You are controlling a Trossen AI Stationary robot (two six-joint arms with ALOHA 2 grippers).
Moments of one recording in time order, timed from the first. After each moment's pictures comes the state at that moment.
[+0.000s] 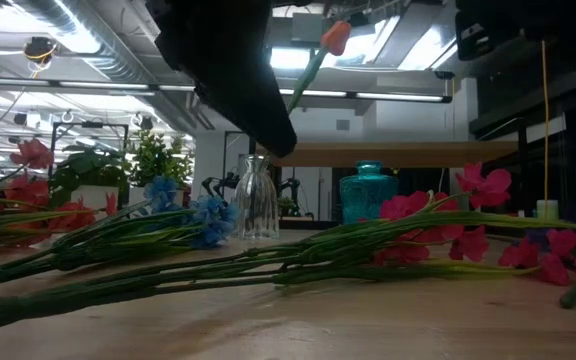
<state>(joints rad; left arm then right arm) -0.46 1.91 1.36 -0.46 -0.31 -0.47 0.42 0.93 0.39 0.39 0.17 -0.09</state>
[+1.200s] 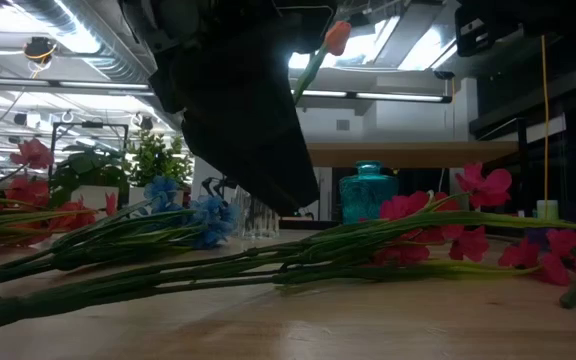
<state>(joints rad) -0.48 2.01 1.36 -0.36 -0.29 -0.68 0.42 0.93 0.39 0.42 0.17 -0.09</state>
